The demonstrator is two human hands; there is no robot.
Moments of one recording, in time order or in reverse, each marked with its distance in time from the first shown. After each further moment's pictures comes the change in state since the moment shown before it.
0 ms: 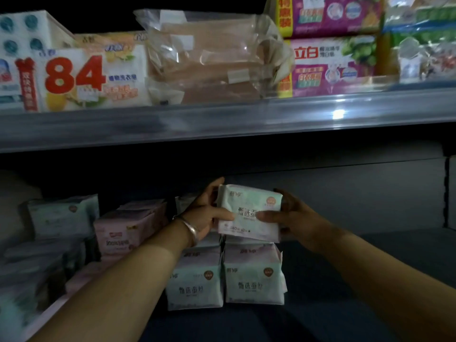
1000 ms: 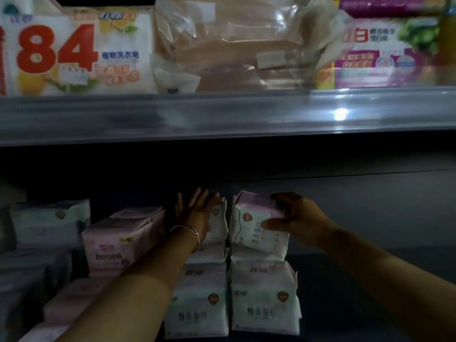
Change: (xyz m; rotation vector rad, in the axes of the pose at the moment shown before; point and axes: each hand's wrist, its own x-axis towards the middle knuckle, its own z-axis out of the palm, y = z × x) left_hand 0.065 -0.042 -0.060 1.693 0.195 0.151; right_hand 0.053 0.002 -0.007 -0.759 0.140 -0.222
